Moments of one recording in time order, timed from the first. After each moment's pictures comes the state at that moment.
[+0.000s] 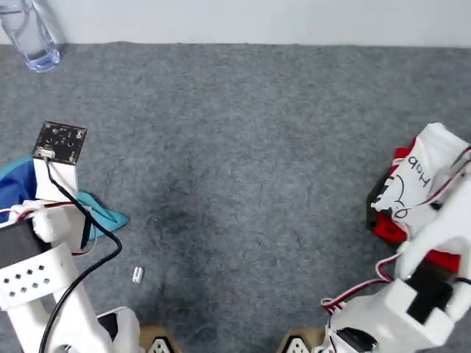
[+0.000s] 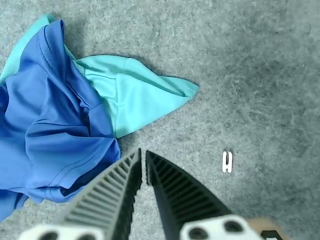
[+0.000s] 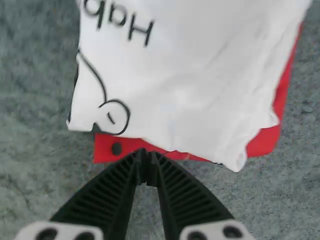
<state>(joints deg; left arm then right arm) -26.8 -45.2 27.1 97.6 -23.6 36.5 3.1 -6.5 91.5 16.2</state>
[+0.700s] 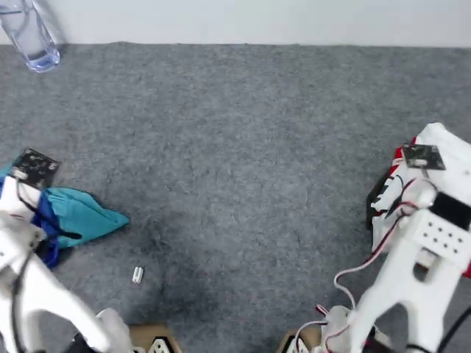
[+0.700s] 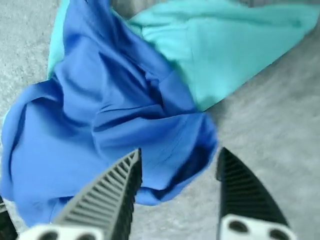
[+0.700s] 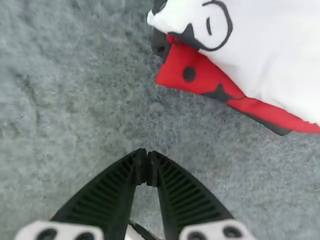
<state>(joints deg) -50.5 -27.9 34.2 74.1 -63.4 28.9 -30.9 35.3 85.2 24.0</state>
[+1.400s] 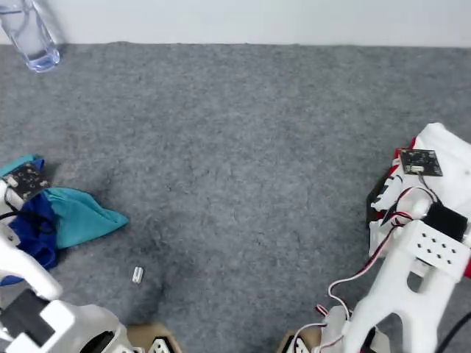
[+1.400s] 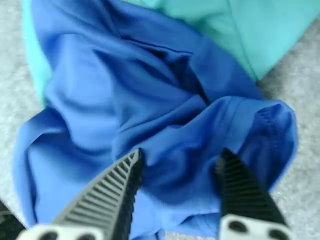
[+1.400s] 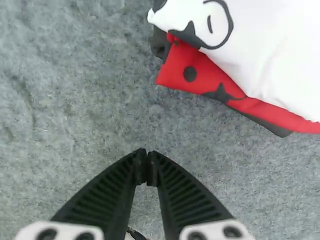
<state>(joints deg) -55.4 -1.5 22.2 65.3 -87.3 28.9 -34.5 39.3 82.9 24.0</state>
